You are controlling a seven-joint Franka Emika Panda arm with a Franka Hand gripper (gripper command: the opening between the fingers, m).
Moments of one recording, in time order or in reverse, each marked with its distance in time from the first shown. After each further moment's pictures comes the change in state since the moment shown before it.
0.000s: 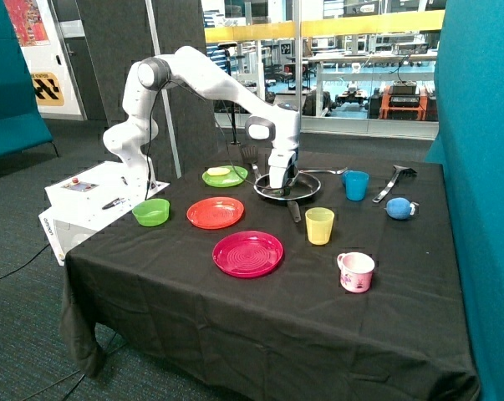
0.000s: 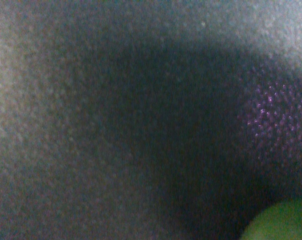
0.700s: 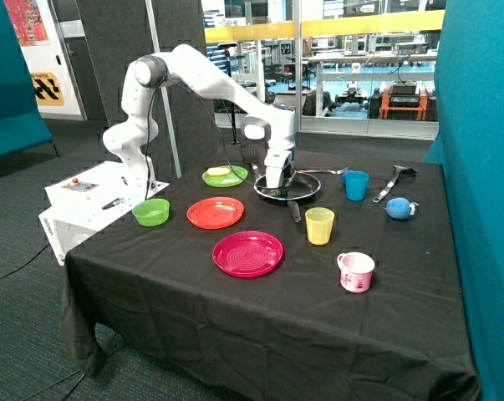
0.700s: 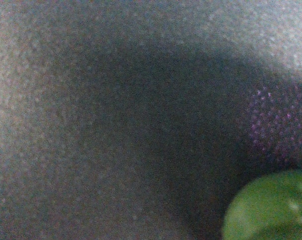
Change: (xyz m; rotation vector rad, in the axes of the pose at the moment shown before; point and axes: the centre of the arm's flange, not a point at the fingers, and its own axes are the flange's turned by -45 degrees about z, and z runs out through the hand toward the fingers) arm -0.011 0.009 -0.003 0.000 0.013 -0.010
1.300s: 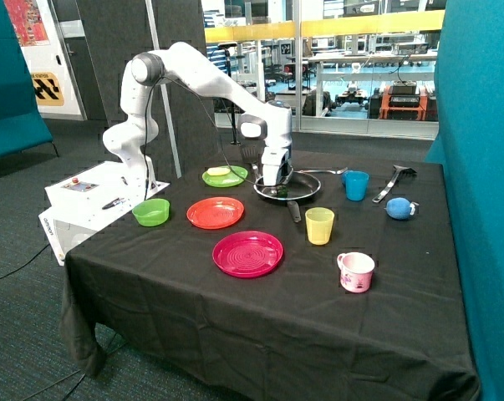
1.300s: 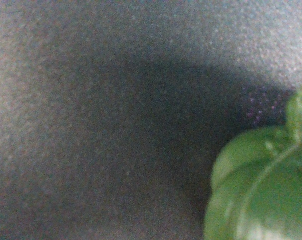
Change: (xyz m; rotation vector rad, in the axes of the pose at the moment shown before) arm -0.010 0.002 -0.010 0.001 0.010 -0.018
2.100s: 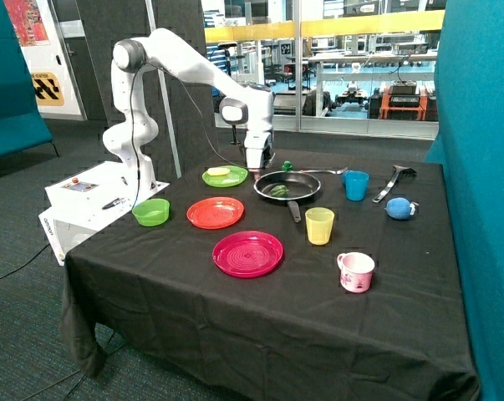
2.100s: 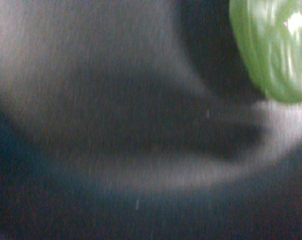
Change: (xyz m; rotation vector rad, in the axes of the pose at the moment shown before) arm -0.071 -0.011 -0.046 0.002 -0.009 -0.096
